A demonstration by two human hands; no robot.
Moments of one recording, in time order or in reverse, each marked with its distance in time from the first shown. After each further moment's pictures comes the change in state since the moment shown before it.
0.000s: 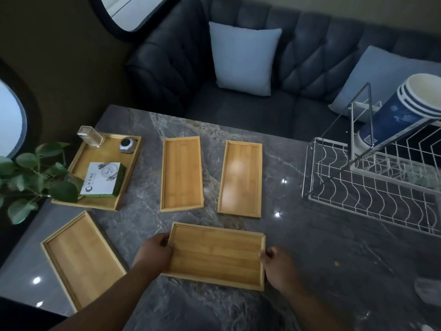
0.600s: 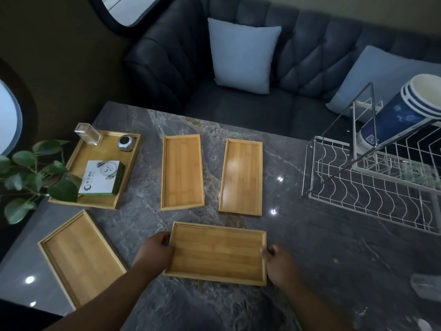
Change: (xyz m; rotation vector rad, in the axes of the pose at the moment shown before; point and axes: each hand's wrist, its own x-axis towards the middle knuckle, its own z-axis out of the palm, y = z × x) left_hand -0.002 0.002 -0.006 0.010 -0.029 0.054; right_hand 0.003 0.003 0.007 -0.019 0.079 -0.003
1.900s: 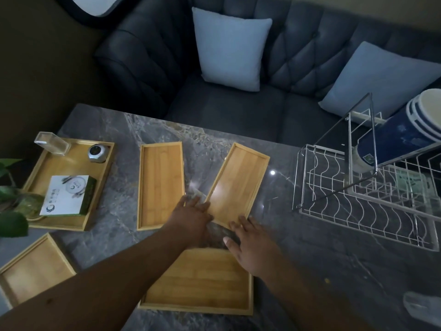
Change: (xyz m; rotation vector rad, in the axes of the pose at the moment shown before) left_hand 0.065 0.185 0.024 1.024 -0.244 0.700; right_hand 0.065 -0.067 -0.030 -0.548 -0.158 -0.537
